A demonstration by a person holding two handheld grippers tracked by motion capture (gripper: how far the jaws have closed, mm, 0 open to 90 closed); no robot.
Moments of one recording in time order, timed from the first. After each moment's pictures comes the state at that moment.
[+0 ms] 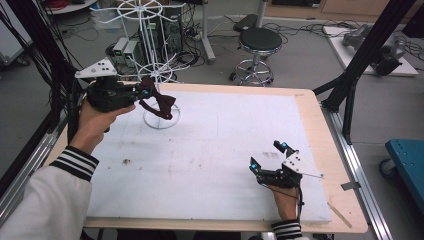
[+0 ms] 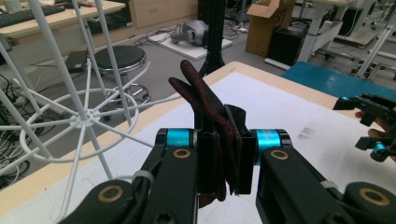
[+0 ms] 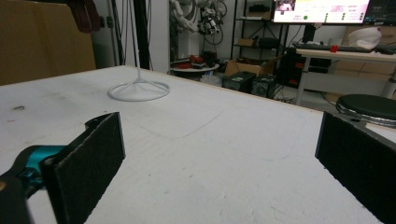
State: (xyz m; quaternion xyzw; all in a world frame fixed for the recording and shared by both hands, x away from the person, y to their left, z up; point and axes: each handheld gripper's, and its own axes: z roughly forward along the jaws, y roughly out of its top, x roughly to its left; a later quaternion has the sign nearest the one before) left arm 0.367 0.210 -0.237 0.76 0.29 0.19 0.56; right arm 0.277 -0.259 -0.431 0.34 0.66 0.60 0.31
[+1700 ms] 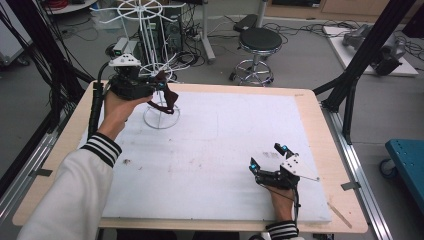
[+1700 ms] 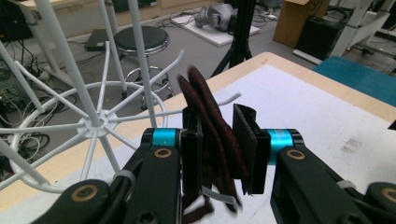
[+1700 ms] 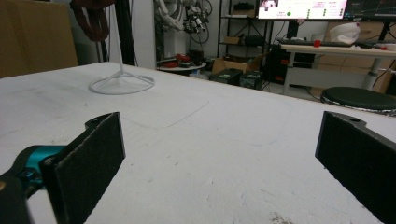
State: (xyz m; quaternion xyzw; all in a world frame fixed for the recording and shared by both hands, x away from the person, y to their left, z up) left arm 0.416 0.183 -0.255 0.76 0.34 0.21 0.52; right arm 0.281 -0.260 -0.450 0.36 0.65 0.58 0.33
